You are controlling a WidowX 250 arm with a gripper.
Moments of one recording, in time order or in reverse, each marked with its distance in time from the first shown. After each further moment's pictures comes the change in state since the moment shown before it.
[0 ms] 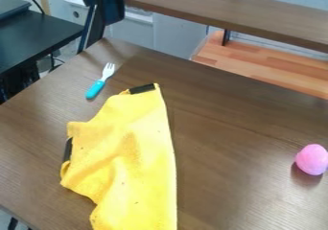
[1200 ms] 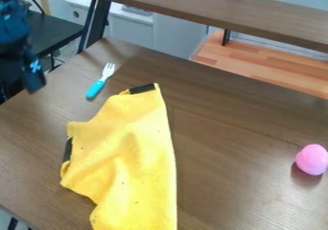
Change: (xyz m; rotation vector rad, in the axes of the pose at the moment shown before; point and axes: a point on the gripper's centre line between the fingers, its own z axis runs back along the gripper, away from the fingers) arm -0.129 0.045 -0.084 -0.100 0.023 0.363
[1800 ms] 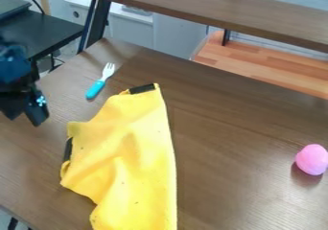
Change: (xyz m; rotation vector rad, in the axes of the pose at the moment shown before) arm -0.018 0.005 -0.052 -0.044 0.015 0.170
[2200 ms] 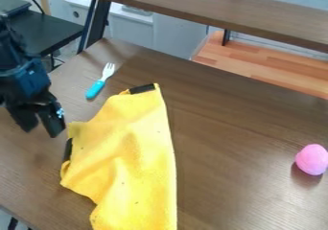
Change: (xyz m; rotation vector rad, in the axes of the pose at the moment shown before) arm 0.004 -0.016 -0.024 -0.005 0.042 0.037
